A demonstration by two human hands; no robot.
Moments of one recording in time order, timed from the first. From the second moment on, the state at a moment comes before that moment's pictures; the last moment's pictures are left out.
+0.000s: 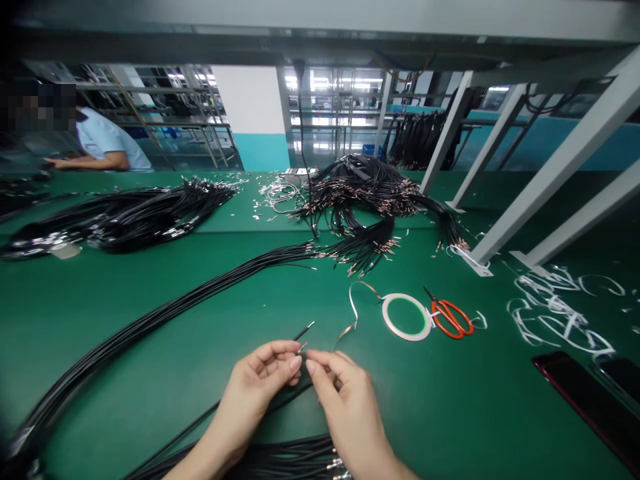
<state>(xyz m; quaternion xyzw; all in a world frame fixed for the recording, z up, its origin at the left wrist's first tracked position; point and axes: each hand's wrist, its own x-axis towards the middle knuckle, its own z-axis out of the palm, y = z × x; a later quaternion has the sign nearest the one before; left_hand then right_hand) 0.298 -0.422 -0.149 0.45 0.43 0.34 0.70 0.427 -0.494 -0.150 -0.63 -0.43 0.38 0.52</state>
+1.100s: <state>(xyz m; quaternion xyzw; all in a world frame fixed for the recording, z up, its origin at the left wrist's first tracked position) 0.293 -0.428 -0.138 0.44 0.39 0.24 0.77 0.429 -0.496 -0.139 -0.62 -0.44 0.39 0.52</state>
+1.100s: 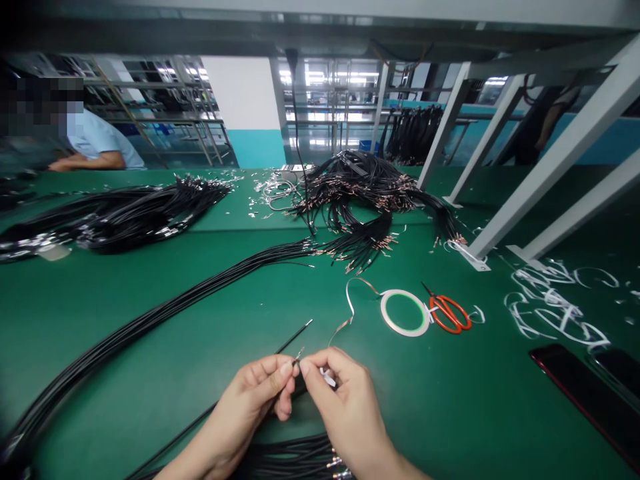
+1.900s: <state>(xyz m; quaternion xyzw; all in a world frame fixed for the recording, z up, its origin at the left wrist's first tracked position) 0.287 -0.426 -0.134 0.33 0.31 0.18 0.87 0.431 -0.487 -0.140 -0.50 -0.42 0.49 0.58</state>
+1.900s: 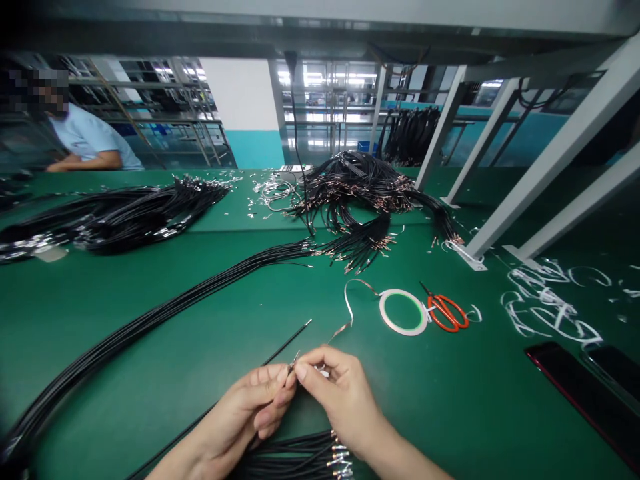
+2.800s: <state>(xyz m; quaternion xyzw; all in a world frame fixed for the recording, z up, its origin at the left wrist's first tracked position) 0.290 -0.428 -0.151 0.67 0.39 0.26 0.58 0.441 -0.483 -0.153 -0.56 -0.30 0.48 0.61</state>
